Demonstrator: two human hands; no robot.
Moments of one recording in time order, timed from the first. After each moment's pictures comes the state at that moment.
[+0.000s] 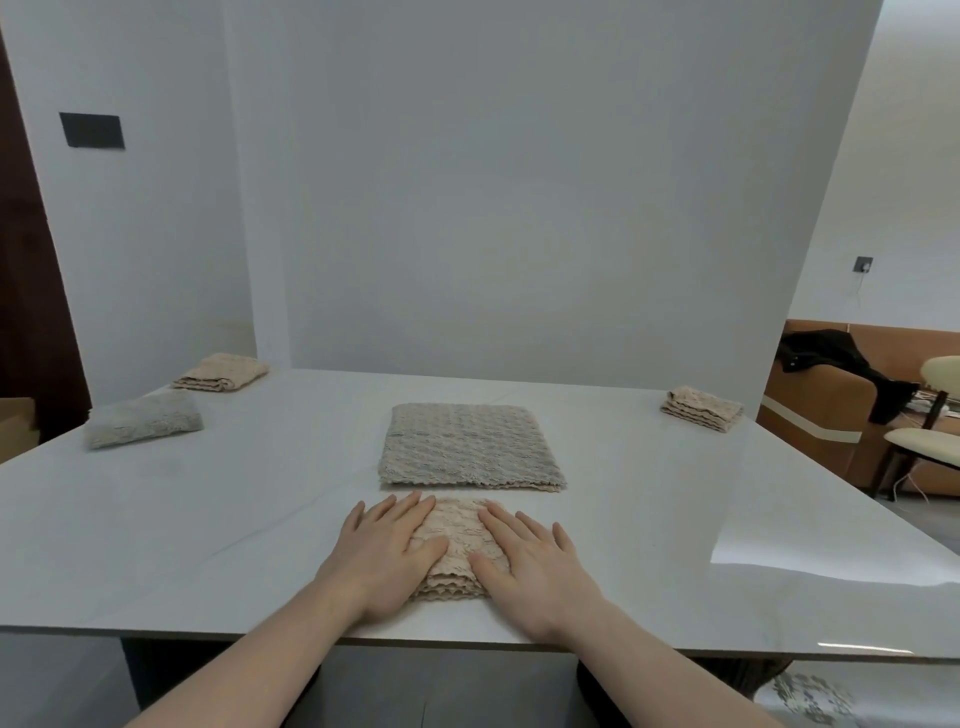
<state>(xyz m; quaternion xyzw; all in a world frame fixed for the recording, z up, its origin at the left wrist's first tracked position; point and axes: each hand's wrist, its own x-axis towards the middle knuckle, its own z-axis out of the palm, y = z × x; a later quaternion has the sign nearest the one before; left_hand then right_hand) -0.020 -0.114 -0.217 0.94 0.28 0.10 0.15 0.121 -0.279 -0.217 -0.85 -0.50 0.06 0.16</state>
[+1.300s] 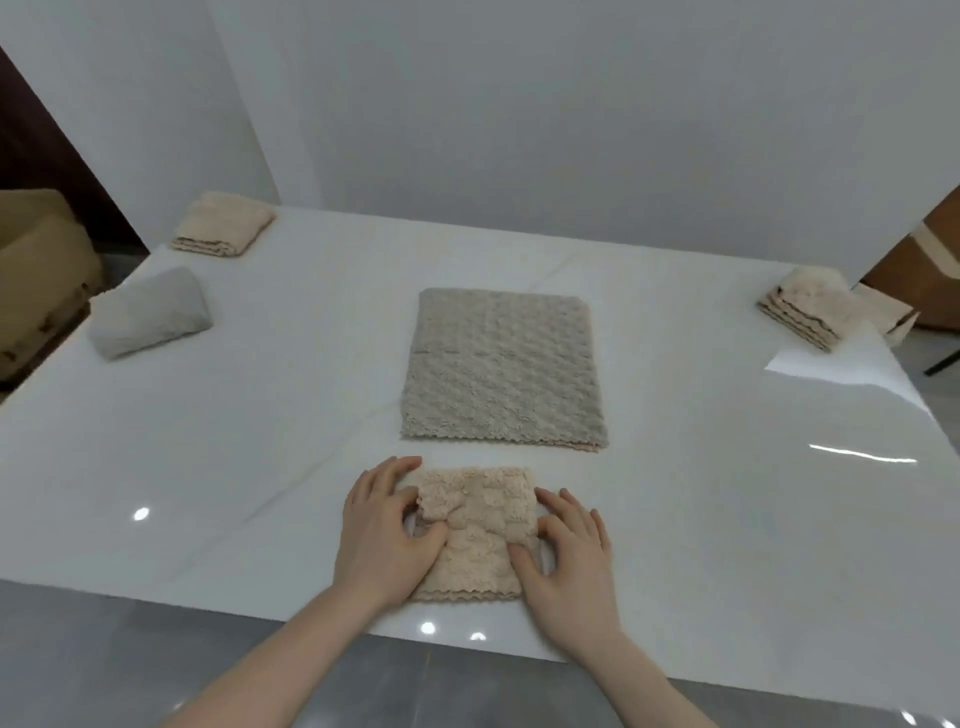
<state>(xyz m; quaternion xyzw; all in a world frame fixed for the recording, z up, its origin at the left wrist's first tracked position) -0.018 -0.106 -0.194 0.86 0.41 0.08 0.29 0.136 -0.276 -0.197 -0.85 -0.39 0.17 0.31</state>
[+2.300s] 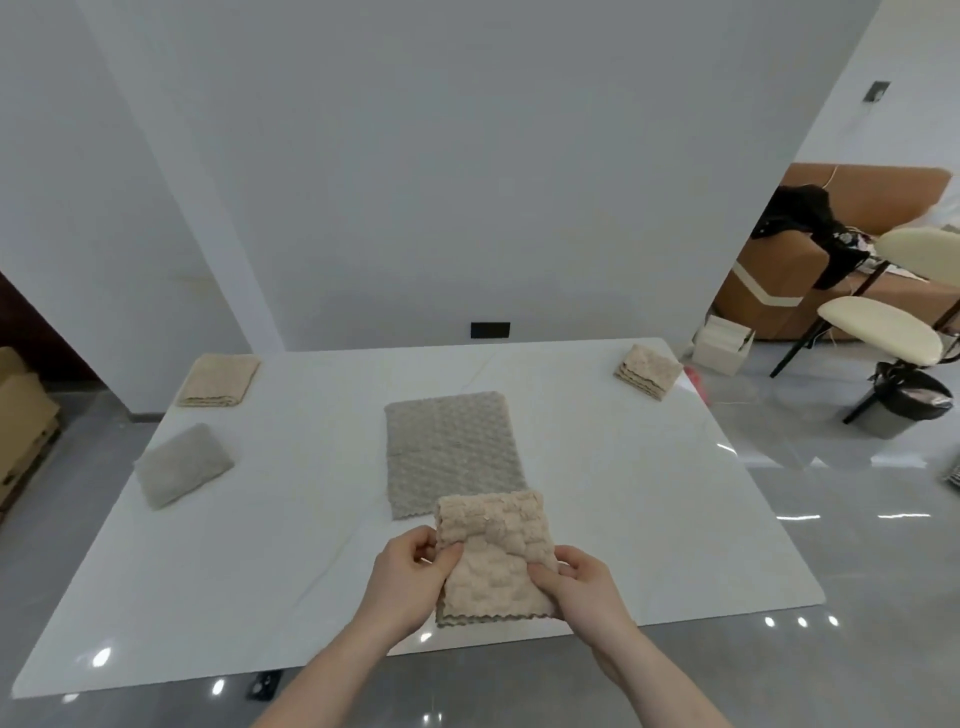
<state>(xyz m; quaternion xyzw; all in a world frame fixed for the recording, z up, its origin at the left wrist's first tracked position) -0.038 -0.164 0.070 0.73 0.39 0.07 0.55 0.087 -0.351 0.076 -0.73 -0.05 0.39 0.56</state>
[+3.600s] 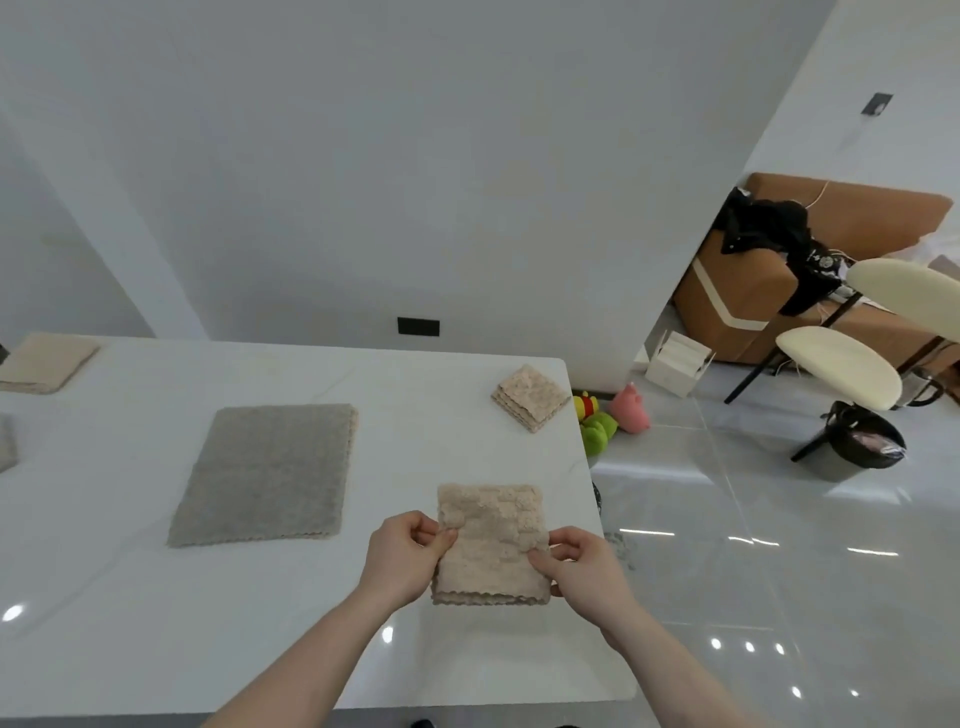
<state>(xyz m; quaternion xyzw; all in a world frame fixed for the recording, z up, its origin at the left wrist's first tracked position) 0.288 -0.351 0.049 0.71 0.45 0.07 0.53 0.436 -0.540 0.065 -0.80 -0.10 0.36 0.47</state>
